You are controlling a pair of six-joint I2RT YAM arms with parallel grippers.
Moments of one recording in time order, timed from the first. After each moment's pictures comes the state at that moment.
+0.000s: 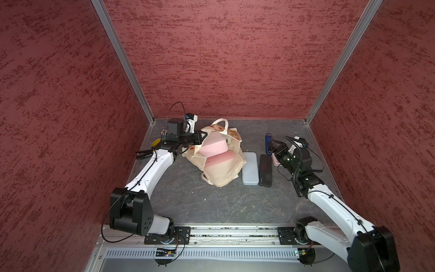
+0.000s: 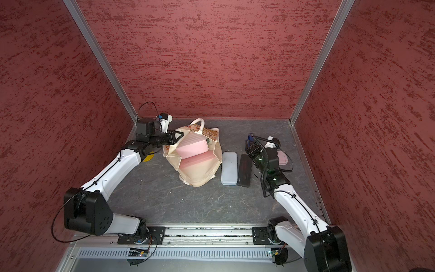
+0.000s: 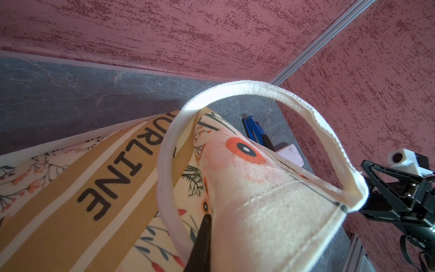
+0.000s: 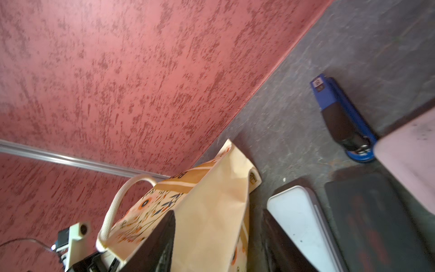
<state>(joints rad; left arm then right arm) -0.18 1.42 1.16 -0.25 0.52 -0.34 0.32 1.03 0.63 0.21 -0.02 1.06</state>
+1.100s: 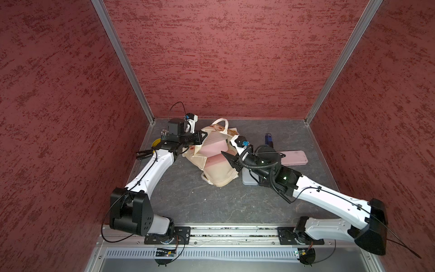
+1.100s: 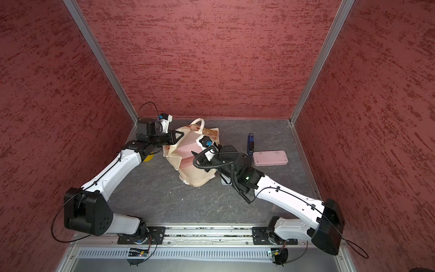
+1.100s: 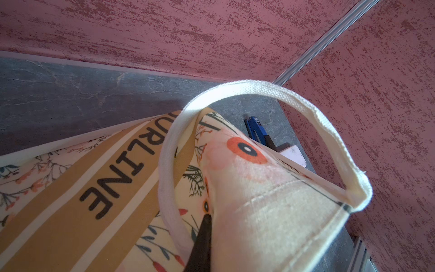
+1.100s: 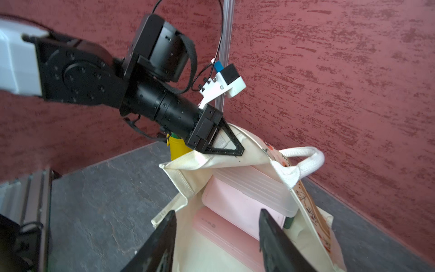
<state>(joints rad) -0.18 1.42 1.16 -0.25 0.50 -0.34 0.94 1.23 1.04 0.05 0.05 -0.12</state>
